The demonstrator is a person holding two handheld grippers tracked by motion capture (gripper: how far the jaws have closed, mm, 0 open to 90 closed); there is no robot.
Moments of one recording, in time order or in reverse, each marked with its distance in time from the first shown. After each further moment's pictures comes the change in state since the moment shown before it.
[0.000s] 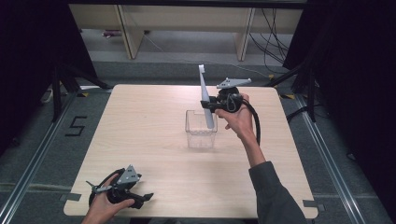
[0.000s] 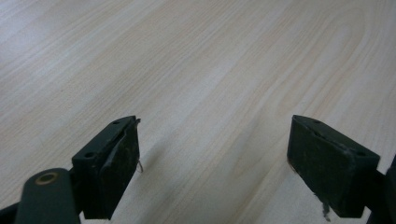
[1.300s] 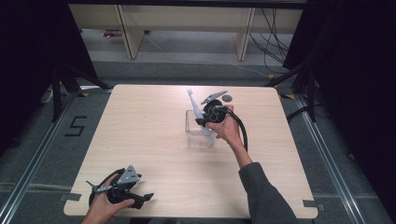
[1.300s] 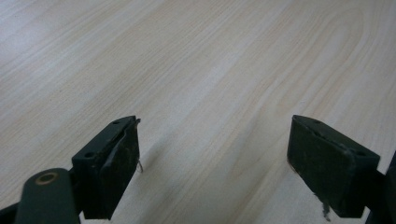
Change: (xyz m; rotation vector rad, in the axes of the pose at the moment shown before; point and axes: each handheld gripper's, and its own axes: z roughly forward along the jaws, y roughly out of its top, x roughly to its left) left arm 0.000 0.000 0.000 0.001 -0.004 -0.003; right arm 0.006 -0.037 0.060 0.295 -0.015 -0.030
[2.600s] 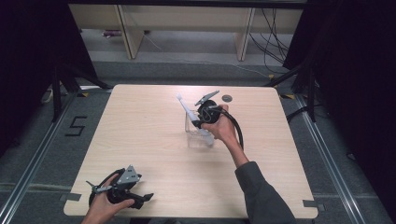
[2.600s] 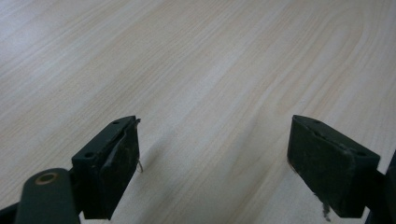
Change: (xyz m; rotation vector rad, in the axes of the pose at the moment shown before) left arm 0.000 0.000 0.000 0.002 -0.002 0.004; right arm 0.013 0.009 0.005 0.035 -0.033 -0.036
